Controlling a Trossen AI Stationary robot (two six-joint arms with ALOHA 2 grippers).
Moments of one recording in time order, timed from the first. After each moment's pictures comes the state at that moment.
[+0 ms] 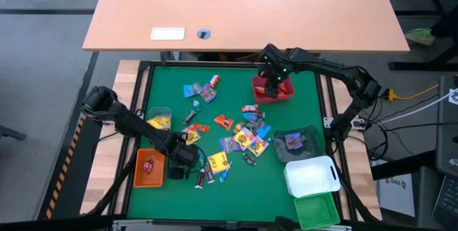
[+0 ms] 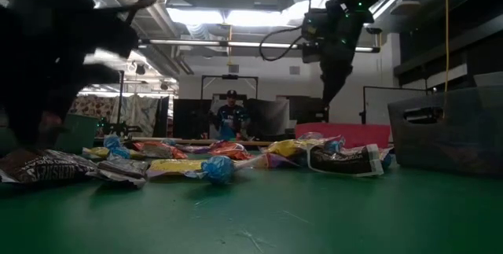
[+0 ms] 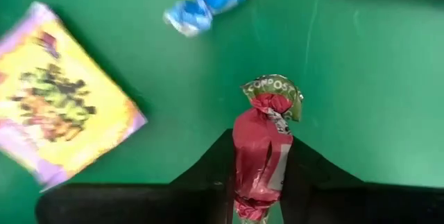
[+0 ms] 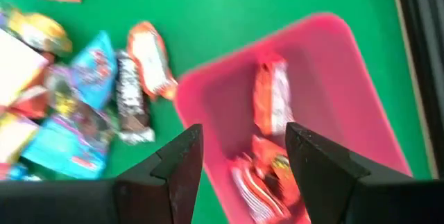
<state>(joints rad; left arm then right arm) -0.43 1.60 0.93 -0.80 -0.02 -0.44 -0.60 1.68 1.34 -0.91 -0.20 -0.34</state>
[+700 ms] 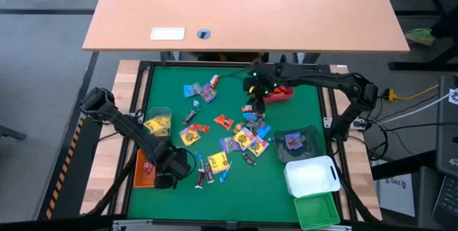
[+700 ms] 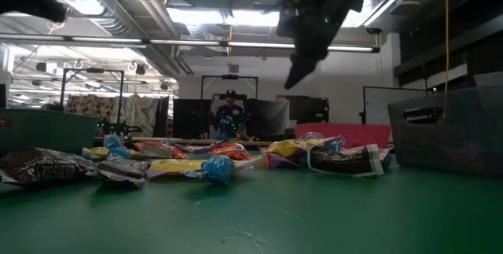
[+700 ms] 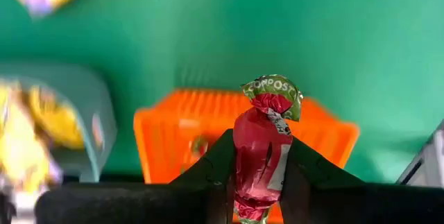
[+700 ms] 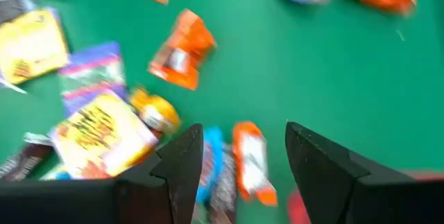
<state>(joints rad) -0.60 1.60 1.21 -1.31 0.12 -0.75 -0.32 1.68 1.34 -0.68 -0.25 -0.27</state>
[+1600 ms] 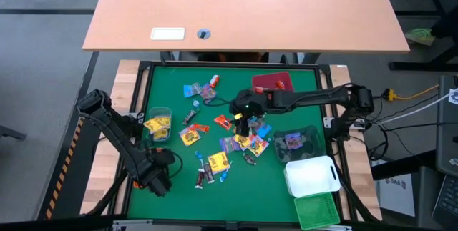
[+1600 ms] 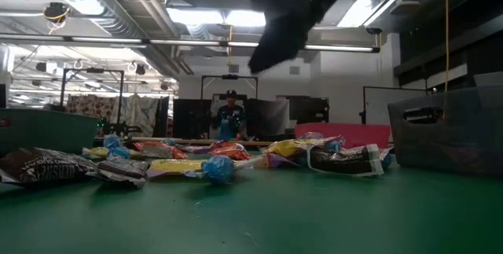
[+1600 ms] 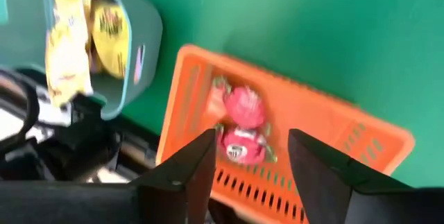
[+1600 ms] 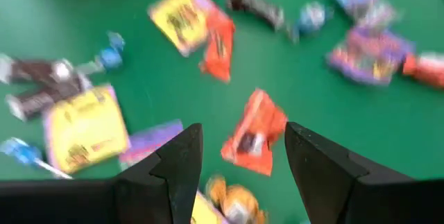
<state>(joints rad) -0.79 1.60 1.21 -1.41 -0.08 -1.22 -0.05 1.74 1.30 -0.39 -0.01 0.01</state>
